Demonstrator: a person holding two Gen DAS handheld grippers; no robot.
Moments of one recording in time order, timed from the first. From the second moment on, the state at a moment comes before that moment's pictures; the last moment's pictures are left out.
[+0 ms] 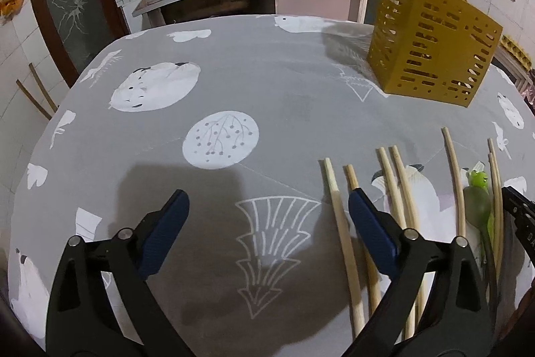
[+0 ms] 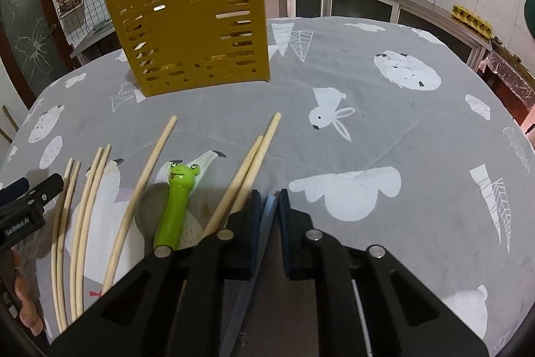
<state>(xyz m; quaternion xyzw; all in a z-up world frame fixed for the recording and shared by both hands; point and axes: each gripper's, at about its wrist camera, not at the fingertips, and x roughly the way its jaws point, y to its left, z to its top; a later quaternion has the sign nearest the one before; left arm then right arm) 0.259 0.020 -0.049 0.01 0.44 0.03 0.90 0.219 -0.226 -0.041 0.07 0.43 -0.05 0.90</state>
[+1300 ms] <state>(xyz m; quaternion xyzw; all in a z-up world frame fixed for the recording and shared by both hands) 0.274 0.000 -0.050 -0.02 0.47 -0.02 0.88 0.226 -0.241 -0.013 0.10 0.39 -0.04 0.91</state>
